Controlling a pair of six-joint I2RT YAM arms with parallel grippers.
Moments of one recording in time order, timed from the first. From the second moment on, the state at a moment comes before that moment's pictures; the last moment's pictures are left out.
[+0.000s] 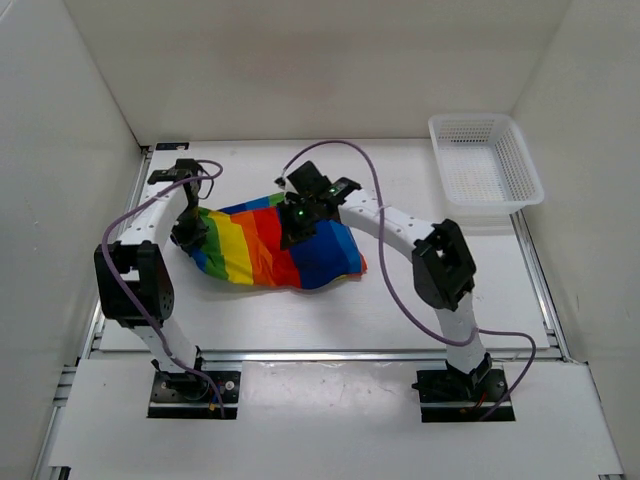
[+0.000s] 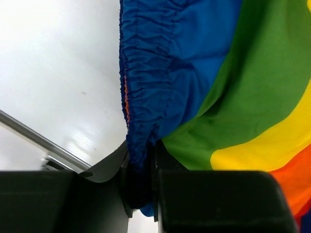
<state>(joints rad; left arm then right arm) -0.03 1.73 1.43 -1.15 -0.34 -0.59 0.81 2.06 1.82 -0.68 -0.37 0.43</state>
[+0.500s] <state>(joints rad) -0.01 1.69 1.53 -1.15 -0.14 -0.56 0.89 2.45 2.01 -0.66 -0.45 0.57</state>
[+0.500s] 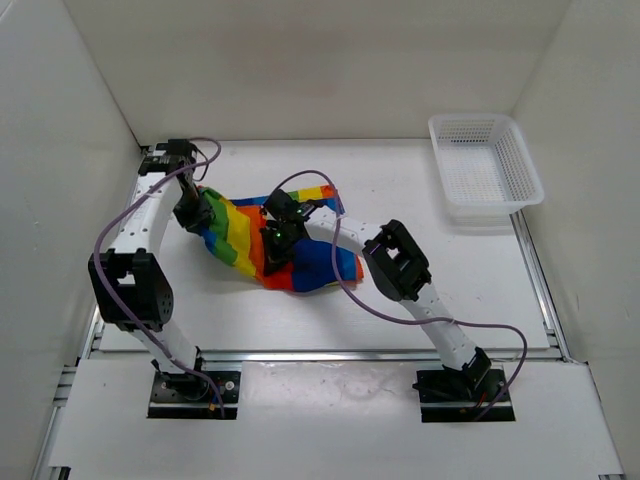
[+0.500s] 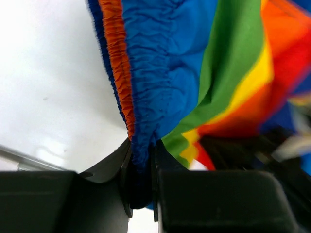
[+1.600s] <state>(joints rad) -0.05 1.66 1.70 -1.25 -0.12 -0.41 0.84 2.64 2.40 -0.70 -0.28 0.62</state>
